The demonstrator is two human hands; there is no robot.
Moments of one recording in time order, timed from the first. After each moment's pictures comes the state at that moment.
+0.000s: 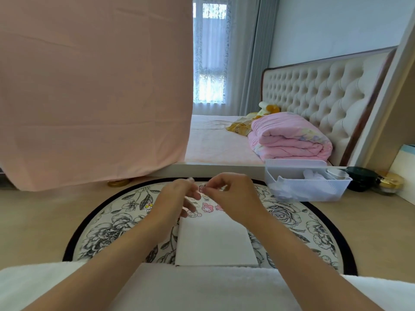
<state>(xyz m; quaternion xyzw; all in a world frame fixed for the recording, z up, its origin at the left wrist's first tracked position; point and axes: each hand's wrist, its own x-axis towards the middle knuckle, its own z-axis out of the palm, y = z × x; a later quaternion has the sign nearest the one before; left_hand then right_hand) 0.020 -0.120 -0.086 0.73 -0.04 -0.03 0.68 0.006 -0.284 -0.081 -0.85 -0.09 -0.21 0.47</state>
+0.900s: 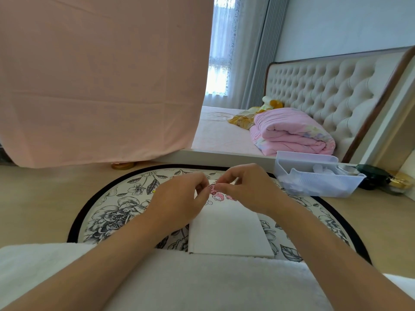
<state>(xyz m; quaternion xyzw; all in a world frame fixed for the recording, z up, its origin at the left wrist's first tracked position) 0.011 -0.096 -0.101 0.92 -0.21 0.18 0.27 0.013 -0.287 -0.079 -0.92 -0.12 -0.11 0.35</state>
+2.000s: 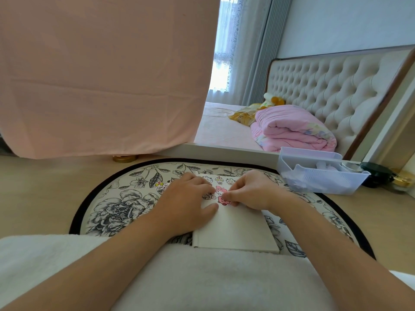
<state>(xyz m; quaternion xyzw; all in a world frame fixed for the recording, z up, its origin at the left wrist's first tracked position) 0.028 -0.093 -0.139 0.92 -0.30 0.17 0.18 0.023 -0.289 -0.090 -0.94 0.02 0.05 0.34</state>
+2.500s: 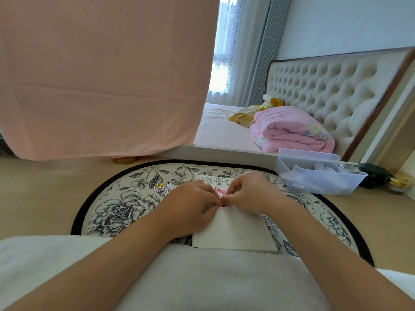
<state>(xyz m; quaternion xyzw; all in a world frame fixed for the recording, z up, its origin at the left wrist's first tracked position) 0.025 -0.095 -0.138 0.89 -0.36 0.16 0.25 0.020 -0.285 -0.093 -0.98 0.00 -0.02 0.21</state>
